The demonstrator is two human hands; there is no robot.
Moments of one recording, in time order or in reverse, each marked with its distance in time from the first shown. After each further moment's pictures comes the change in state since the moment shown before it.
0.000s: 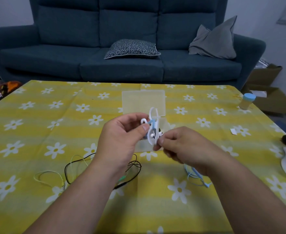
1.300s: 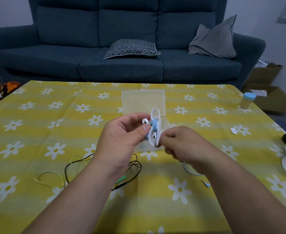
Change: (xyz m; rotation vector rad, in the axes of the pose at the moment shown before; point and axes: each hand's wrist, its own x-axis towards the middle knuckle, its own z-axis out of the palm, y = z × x) left_hand 0.000 0.000 -0.003 -0.075 -0.074 -0.044; right_hand 0.005 0.001 0.003 0.004 0.067 0.050
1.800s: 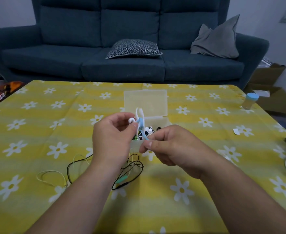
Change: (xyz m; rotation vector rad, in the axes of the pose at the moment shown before) left_hand 0.009 -0.006 -0.012 0.358 0.343 0.119; right_hand -0.011 -0.016 0.013 0.215 -0.236 -0.182
